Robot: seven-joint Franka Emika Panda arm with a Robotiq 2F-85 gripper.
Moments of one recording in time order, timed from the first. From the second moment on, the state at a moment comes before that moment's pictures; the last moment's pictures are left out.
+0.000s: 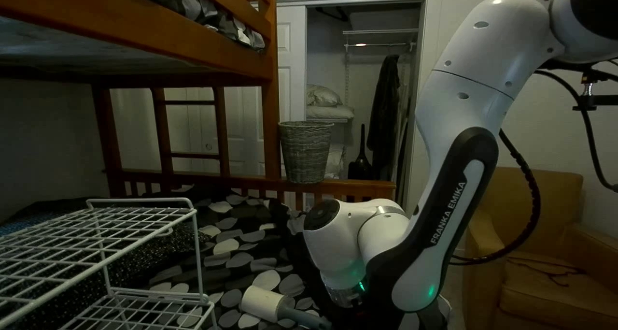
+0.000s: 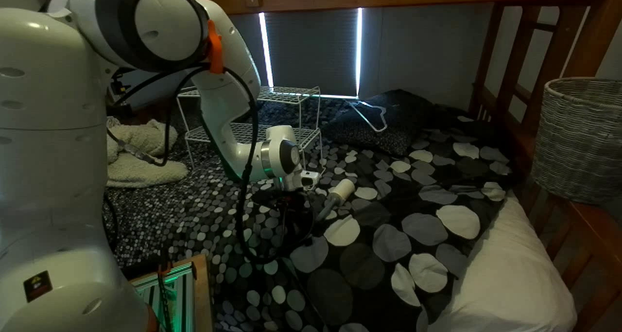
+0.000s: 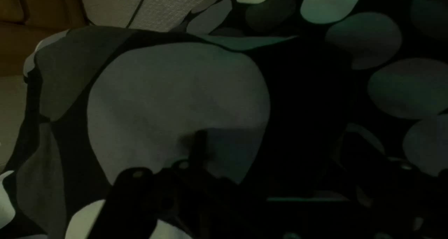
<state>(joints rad) 0.38 0.31 0.17 -2.41 -0.60 2.41 0.76</state>
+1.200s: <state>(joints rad) 0.31 0.16 0.06 -2.44 -0.86 2.34 0.79</state>
